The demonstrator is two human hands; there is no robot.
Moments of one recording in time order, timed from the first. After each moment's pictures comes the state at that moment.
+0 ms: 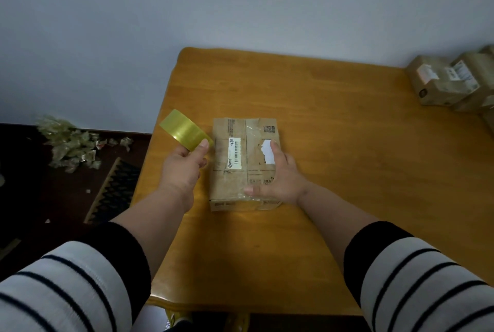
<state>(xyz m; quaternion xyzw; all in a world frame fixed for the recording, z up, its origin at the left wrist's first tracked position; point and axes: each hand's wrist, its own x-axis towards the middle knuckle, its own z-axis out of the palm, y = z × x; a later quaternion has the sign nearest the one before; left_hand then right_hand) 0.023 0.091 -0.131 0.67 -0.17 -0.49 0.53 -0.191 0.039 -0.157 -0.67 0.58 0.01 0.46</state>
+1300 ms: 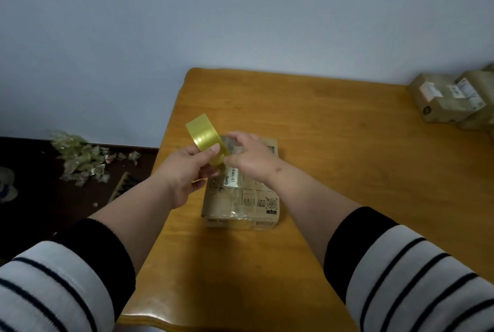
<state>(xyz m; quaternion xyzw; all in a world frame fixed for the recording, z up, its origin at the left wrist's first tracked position) 0.040 0.069 -0.084 0.66 -0.25 -0.58 0.40 -0.111 0.004 -0.082 -0.71 0.51 -0.10 0.47</state>
